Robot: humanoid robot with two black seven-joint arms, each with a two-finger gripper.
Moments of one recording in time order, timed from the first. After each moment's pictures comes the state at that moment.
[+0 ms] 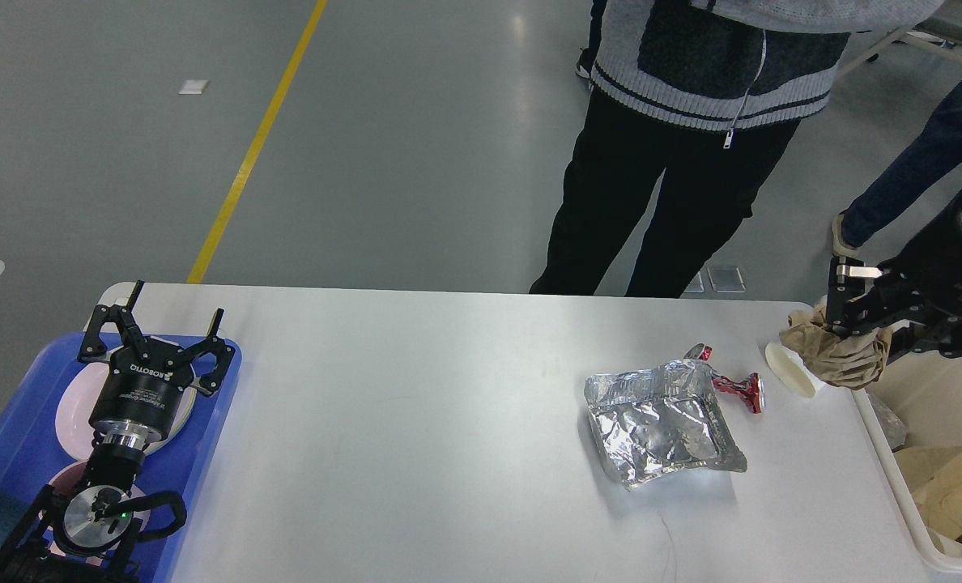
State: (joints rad) left arm -0.25 0.10 -1.62 -0.76 0.35 -0.66 -0.13; right arm 2.56 -0.40 -1.55 1.72 0.14 0.67 -0.20
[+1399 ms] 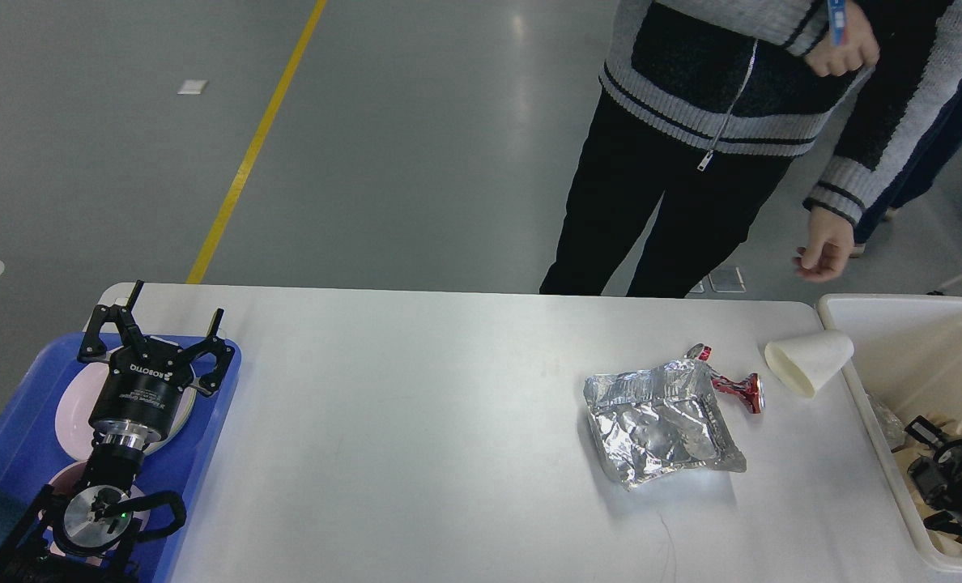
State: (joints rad) left arm -0.25 0.10 -1.62 -0.76 0.35 -0.66 -0.13; right arm 0.58 -0.30 -0.90 0.00 0.14 -0.07 -0.19
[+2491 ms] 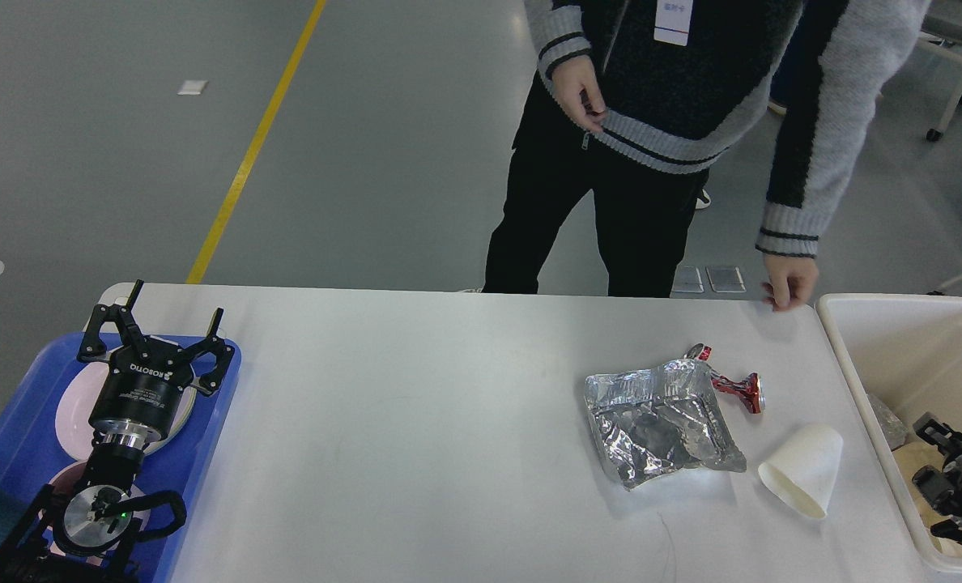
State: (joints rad) left arm -0.25 0.11 -1.62 -0.76 0.35 -0.66 -0.13; right arm 0.66 -0.39 -0.90 0.15 0.13 -0.12 -0.20
